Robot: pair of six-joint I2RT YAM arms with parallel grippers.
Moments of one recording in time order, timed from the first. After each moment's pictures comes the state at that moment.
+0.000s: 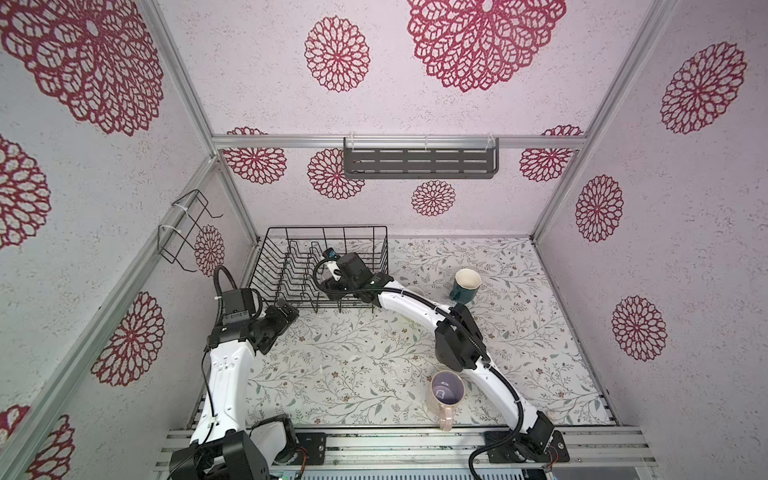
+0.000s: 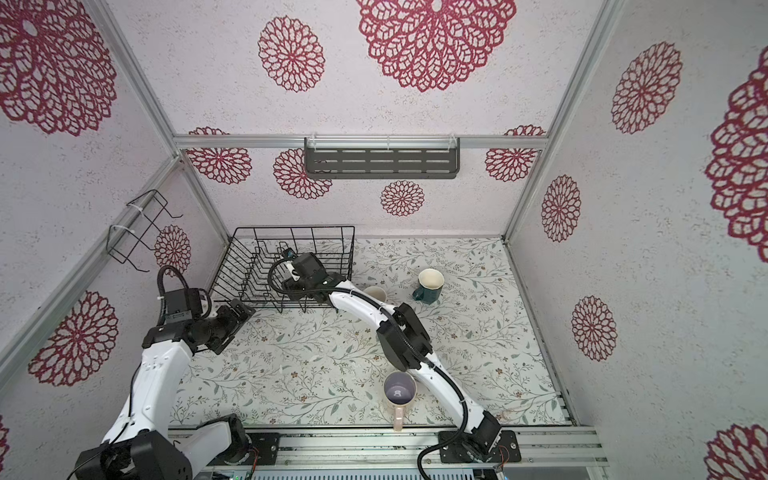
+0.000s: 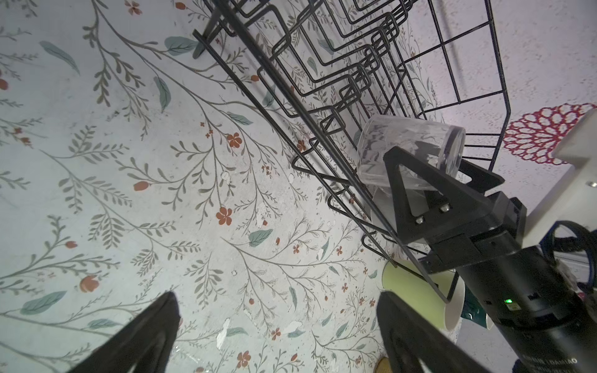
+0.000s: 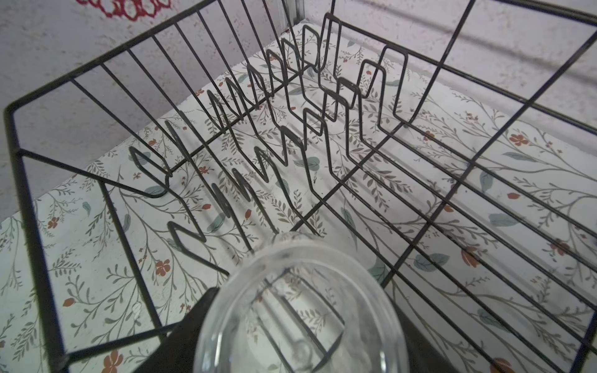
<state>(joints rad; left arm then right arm) 0.29 1.09 0.83 -0.72 0.33 -0.61 0.91 2.56 2.36 -0.36 -0.02 0.12</state>
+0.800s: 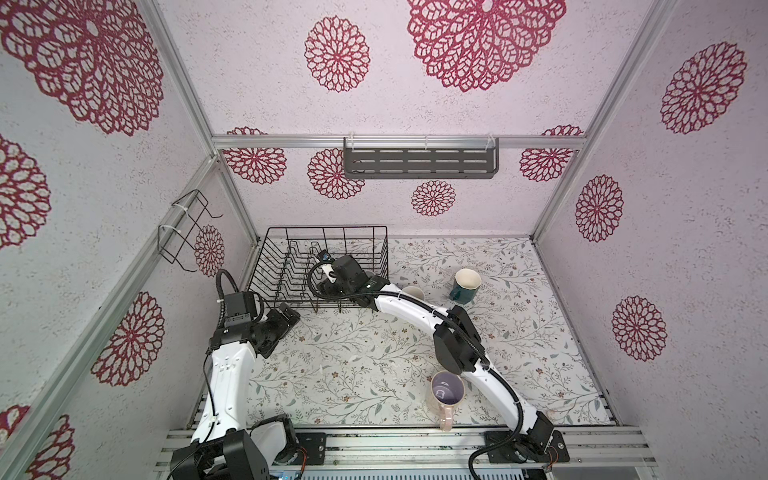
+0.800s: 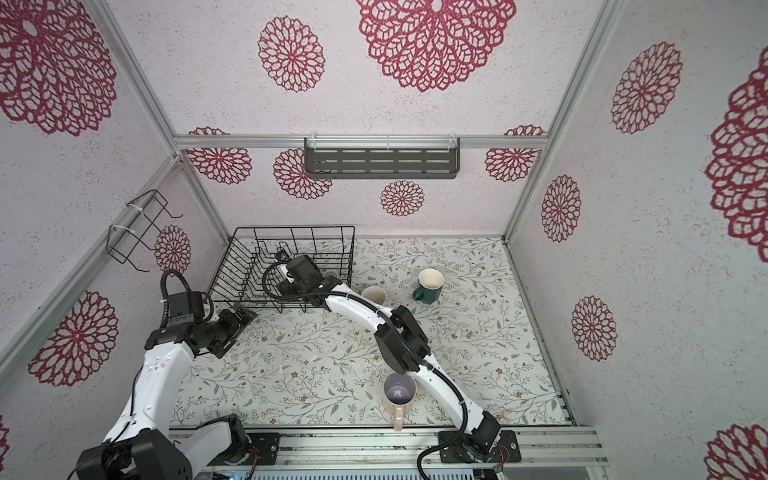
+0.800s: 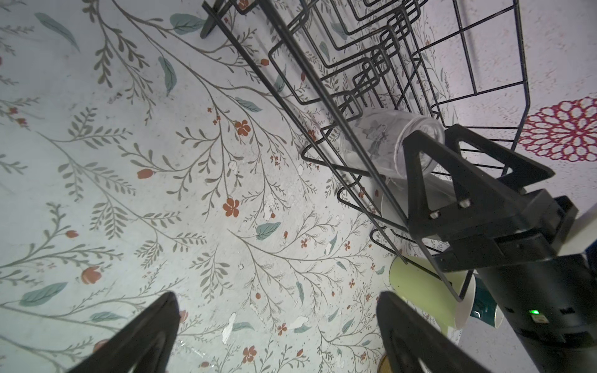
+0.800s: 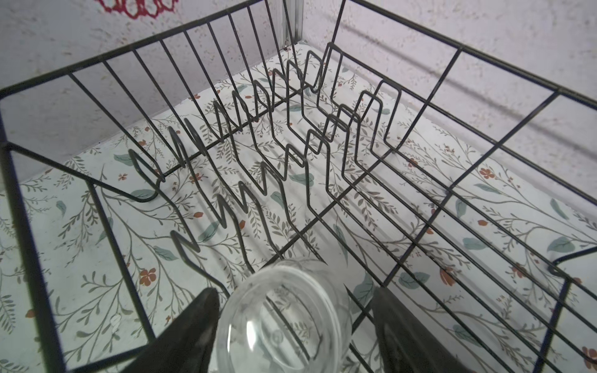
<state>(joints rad) 0.29 1.09 0.80 -0.72 0.33 -0.61 0.94 2.56 2.36 -0.32 0.07 0.03</state>
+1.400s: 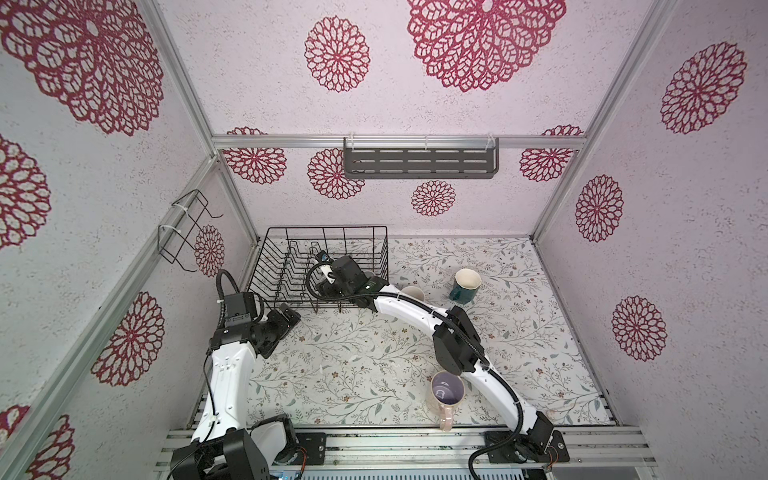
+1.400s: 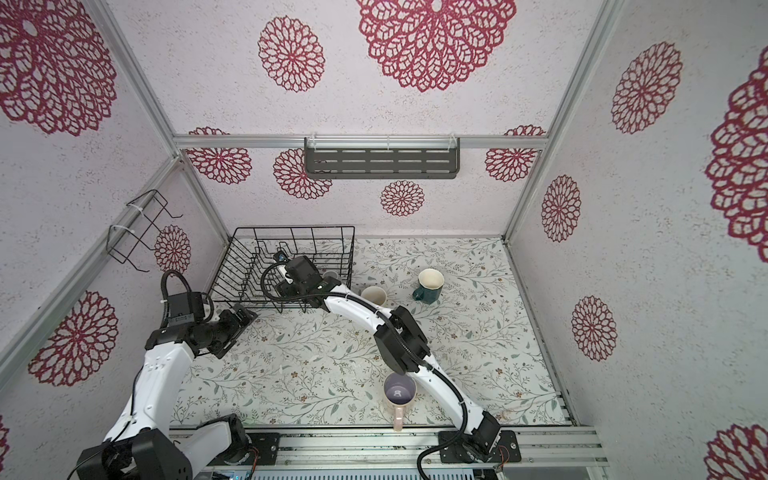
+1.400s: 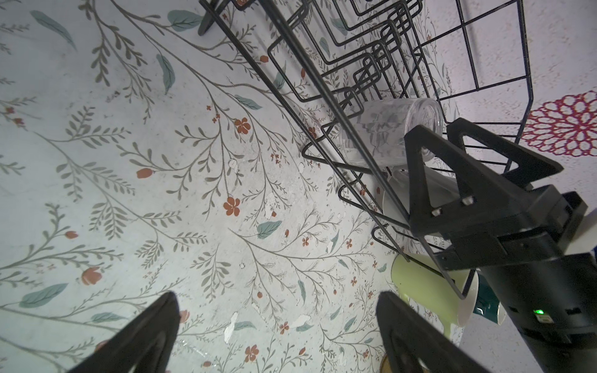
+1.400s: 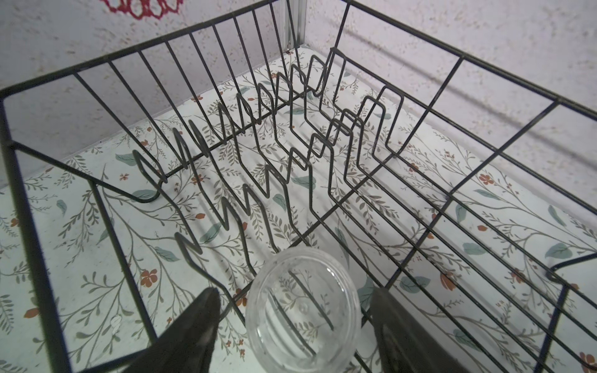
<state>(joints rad) 0.29 1.09 0.80 -0.72 0.34 -0.58 0.95 2.56 2.36 -0.31 0.08 0.02</state>
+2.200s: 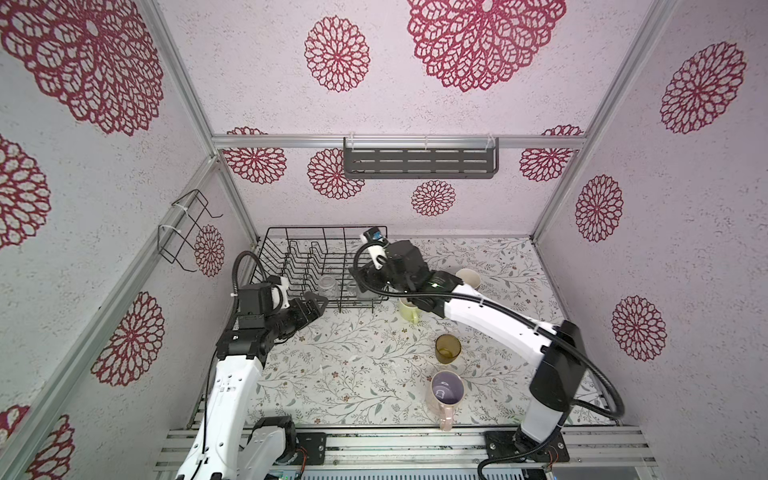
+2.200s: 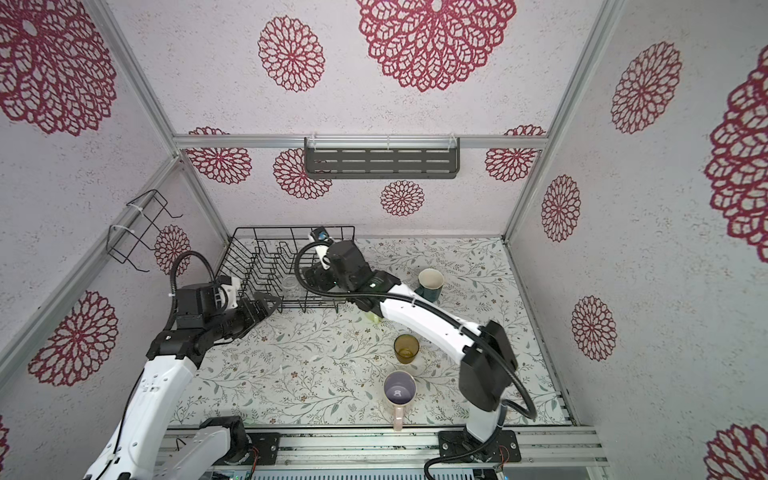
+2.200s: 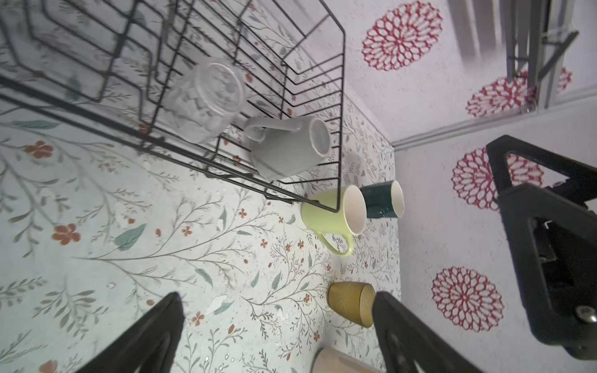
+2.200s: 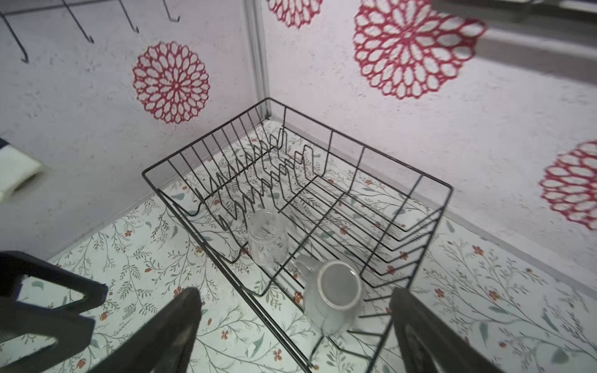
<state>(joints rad) -0.02 0.96 0.87 -0.61 0.47 -0.58 0.88 1.68 1.54 -0.22 0.14 0.10</state>
